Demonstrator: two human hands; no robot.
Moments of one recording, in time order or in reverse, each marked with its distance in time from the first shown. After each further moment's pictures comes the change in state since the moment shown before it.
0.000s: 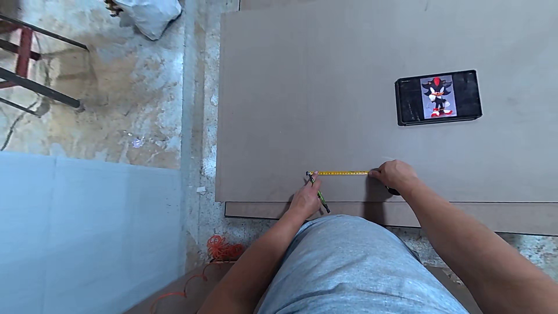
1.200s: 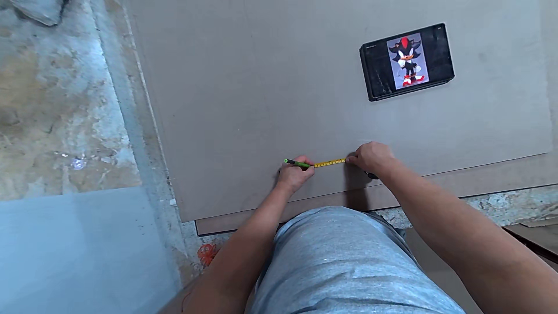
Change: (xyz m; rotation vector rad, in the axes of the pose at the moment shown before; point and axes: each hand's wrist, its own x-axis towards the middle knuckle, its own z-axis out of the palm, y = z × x) left_hand 0.071 0.028 -0.031 -0.526 0.037 -0.013; right_hand 0.002 -0.004 -0.008 0.049 -0.085 0.057
